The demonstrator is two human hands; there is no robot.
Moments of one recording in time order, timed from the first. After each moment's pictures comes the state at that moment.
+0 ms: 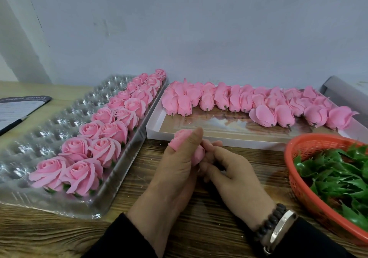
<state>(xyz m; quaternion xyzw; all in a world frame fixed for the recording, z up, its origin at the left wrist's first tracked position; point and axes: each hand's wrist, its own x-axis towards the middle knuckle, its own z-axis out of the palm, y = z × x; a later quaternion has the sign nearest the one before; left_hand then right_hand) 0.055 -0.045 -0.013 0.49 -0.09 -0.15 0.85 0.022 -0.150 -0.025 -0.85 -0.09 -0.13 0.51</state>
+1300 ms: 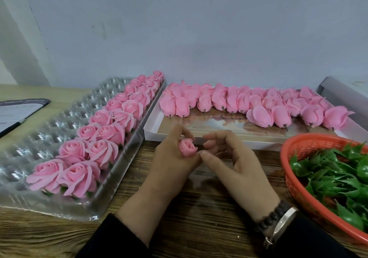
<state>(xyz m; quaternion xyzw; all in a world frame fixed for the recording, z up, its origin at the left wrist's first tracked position) 0.062 -0.030 -0.012 0.77 -0.17 0.06 0.61 0.020 -0.159 -0.015 -0.75 -0.09 -0.15 0.64</state>
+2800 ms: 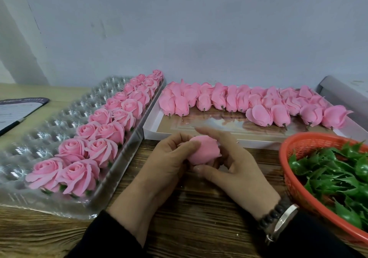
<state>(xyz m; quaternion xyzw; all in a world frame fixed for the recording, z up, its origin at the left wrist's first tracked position) 0.065 -0.024 -0.015 0.56 -0.12 -0.18 0.80 0.023 -0.166 -0.018 -0.79 -0.13 -0.13 0.59</state>
